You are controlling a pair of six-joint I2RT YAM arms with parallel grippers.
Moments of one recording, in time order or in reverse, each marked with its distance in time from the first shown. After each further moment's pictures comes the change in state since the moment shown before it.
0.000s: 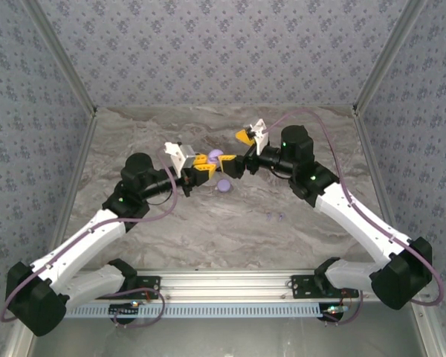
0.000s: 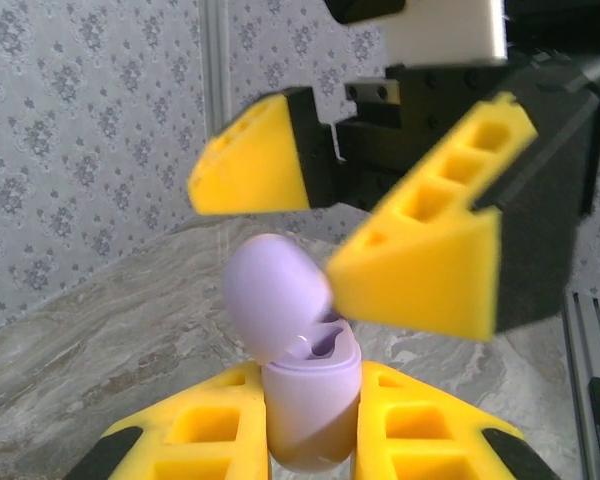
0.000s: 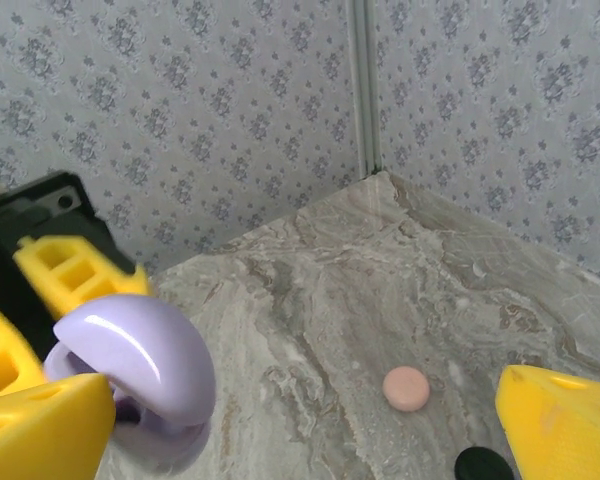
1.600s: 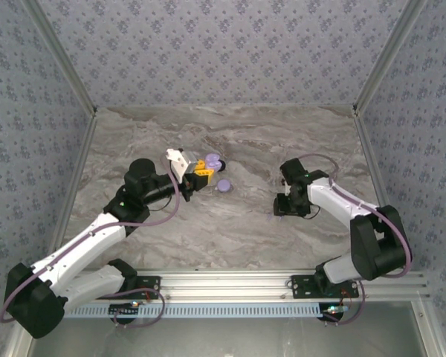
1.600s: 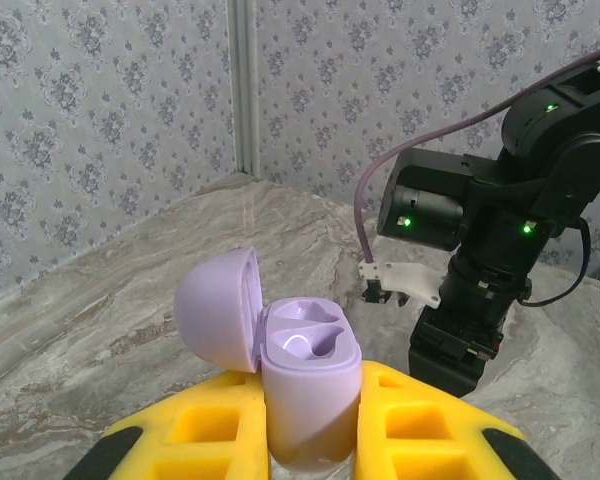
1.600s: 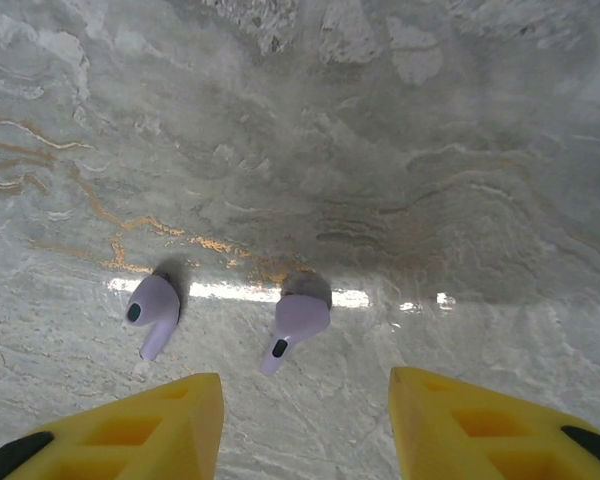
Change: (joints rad) left arm -0.010 -0.022 -0.061 -0.031 -0.084 0.040; right arm -0.218 0.209 -0.243 -0.776 0.404 0.310
